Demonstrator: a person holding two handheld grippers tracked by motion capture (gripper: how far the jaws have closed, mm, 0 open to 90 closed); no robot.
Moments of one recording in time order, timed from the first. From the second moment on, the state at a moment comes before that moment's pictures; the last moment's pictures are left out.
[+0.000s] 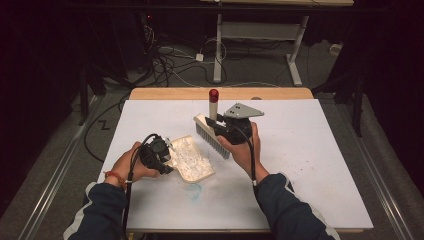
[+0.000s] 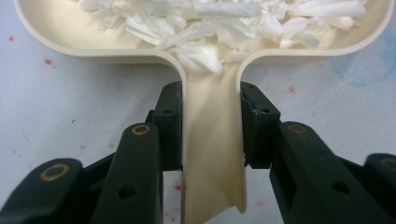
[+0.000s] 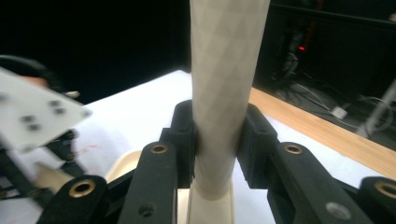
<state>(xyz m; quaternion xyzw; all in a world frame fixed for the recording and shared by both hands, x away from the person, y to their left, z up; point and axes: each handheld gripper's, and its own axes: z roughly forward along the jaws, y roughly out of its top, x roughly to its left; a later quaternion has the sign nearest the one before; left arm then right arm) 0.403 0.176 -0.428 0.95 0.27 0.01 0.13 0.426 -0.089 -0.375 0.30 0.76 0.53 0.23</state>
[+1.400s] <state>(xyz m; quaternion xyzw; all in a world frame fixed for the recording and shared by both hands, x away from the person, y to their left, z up) 0.394 0.181 -0.444 0.95 0.28 0.01 0.14 0.363 -0.101 -0.363 0.23 0.80 0.52 0.21</state>
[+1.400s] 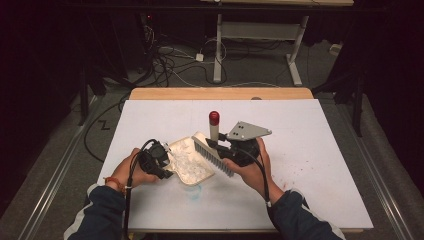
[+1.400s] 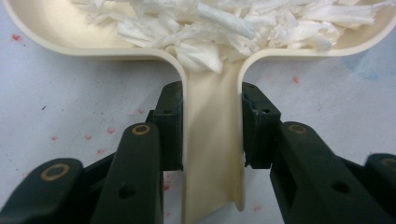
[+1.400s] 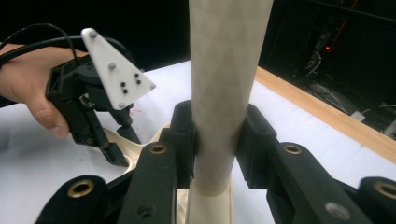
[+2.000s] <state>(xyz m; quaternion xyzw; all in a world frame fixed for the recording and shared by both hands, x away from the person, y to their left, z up) 0.387 0.180 -0.445 0.94 0.30 0.02 0.15 0.366 -0.130 -0.377 0.25 0.81 0.49 0.20</state>
